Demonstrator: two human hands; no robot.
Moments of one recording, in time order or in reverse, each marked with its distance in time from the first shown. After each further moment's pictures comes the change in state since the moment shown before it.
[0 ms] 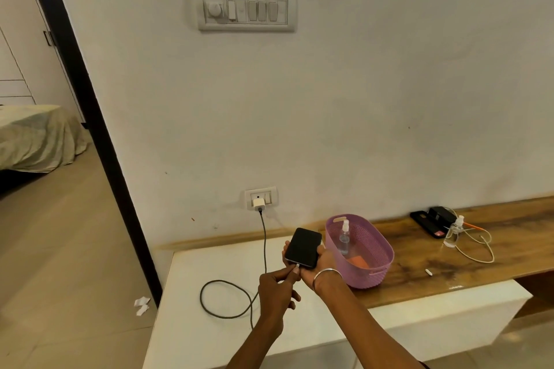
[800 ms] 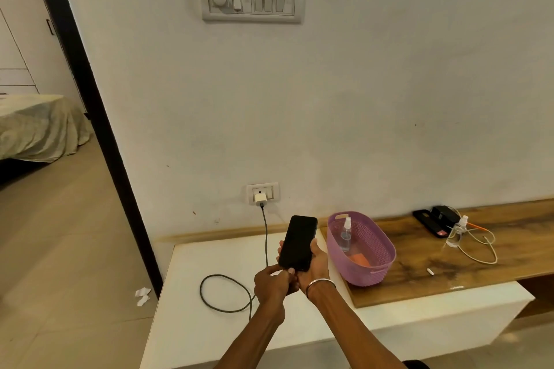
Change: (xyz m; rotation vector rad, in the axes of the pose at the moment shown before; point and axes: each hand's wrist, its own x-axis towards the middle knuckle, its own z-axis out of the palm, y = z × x) left_hand 0.018 -0.003 0.002 -0.104 0.148 -0.177; right_hand 0.015 0.020 -0.013 -0.199 -0.028 -0.091
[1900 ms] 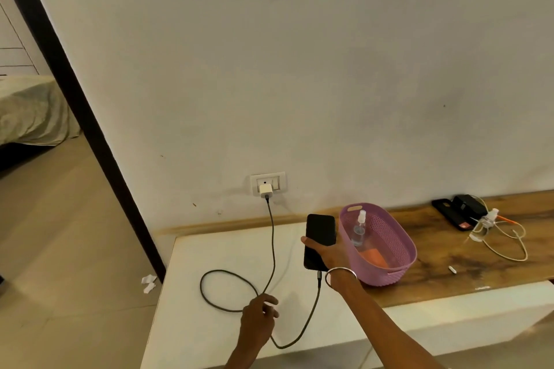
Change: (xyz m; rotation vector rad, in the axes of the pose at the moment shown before) left_hand 0.069 -0.075 -0.054 0.629 -0.176 0.225; right_hand 0.064 -0.045 -0.019 -1.044 0.298 -0.399
